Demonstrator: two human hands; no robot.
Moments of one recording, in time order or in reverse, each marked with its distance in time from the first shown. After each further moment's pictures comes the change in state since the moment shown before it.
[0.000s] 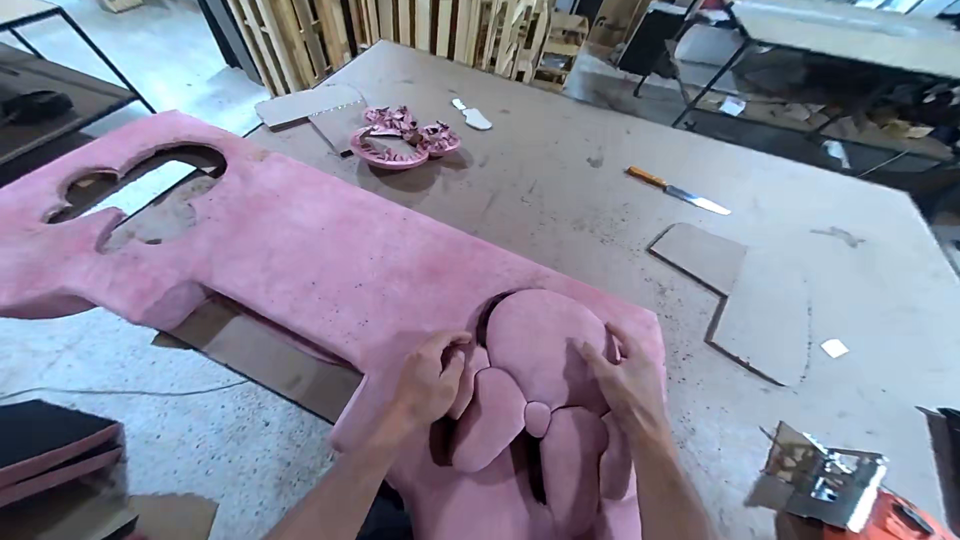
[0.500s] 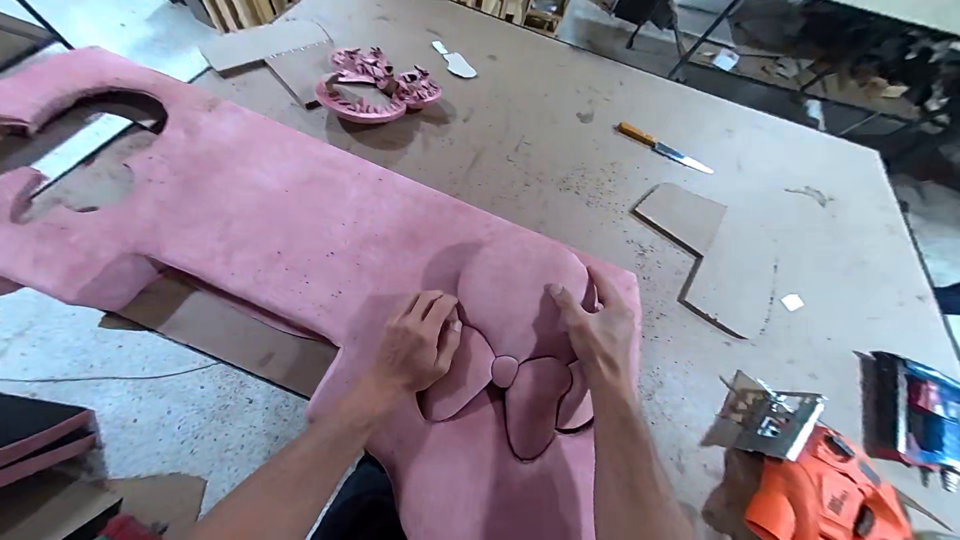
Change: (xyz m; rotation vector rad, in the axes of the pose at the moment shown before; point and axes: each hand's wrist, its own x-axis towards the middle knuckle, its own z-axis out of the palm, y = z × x) left_hand 0.004 -0.009 0.010 0.520 0.222 0.577; right_hand 0.002 -0.025 0.008 0.029 0.123 -0.083
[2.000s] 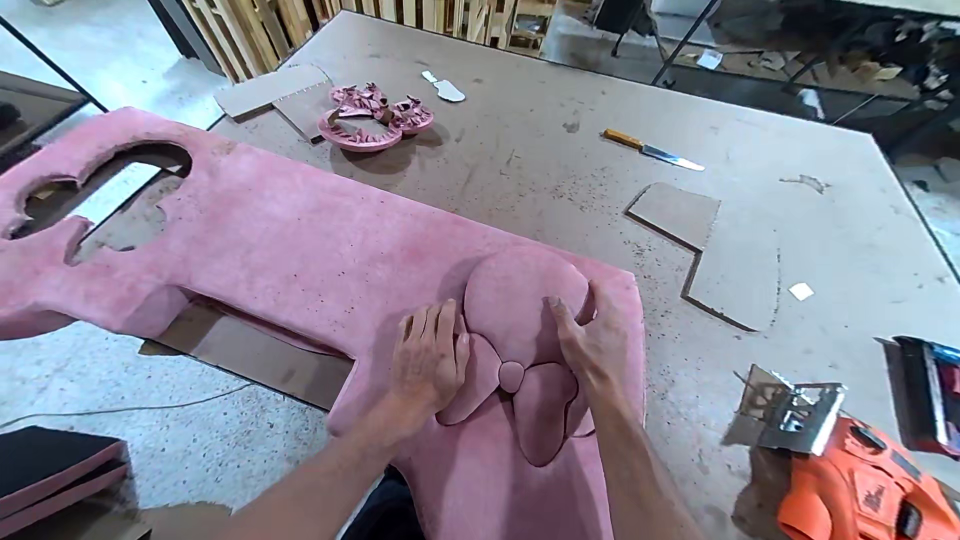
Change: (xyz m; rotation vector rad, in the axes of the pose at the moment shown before) left_hand -0.008 0.021 0.007 0.287 -0.141 -0.183; right_hand -0.013 0.011 0.009 -0.172 0.049 0.006
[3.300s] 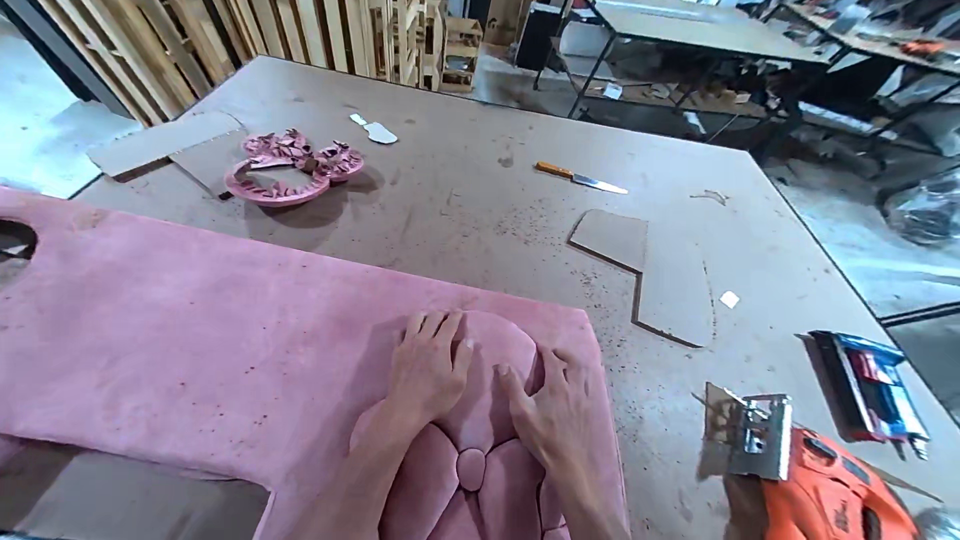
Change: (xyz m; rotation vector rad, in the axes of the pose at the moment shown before) left_hand 0.129 0.039 0.023 -0.283 -0.350 0.015; right_hand 0.031 0.015 0.038 -0.306 -0.003 0.094
